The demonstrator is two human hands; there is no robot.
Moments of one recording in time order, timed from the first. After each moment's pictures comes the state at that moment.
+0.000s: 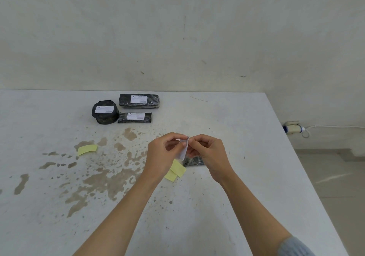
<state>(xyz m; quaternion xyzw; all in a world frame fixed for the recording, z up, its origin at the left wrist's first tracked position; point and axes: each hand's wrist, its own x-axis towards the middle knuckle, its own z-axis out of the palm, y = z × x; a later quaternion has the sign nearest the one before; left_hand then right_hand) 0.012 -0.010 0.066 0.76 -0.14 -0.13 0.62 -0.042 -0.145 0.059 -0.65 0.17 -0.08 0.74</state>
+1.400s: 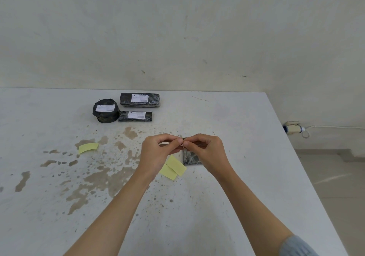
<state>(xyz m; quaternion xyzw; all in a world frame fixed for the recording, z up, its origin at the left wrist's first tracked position) 0.015 0.001 0.075 0.71 -0.07 -0.18 0.67 -0.041 -0.142 0.064 -0.77 0.13 -0.10 0.61</state>
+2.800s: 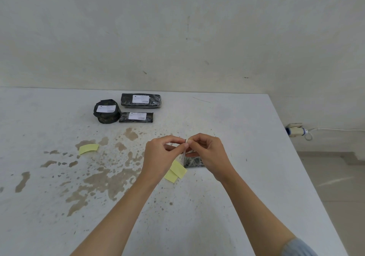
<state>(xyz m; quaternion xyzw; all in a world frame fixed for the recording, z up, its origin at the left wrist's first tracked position) 0.009 -0.006 0.081 0.80 -0.11 -0.12 0.58 -0.036 -0.146 0.066 -0.71 0.14 -0.05 0.69</state>
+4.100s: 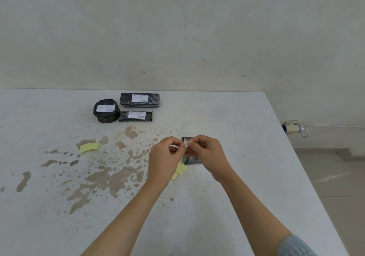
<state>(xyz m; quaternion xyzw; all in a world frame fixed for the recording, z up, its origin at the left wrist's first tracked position) -0.006 -0.010 0.064 0.84 -0.11 -0.06 0.52 -0.045 -0.138 0.060 -0.69 0.19 -0.04 0.70</state>
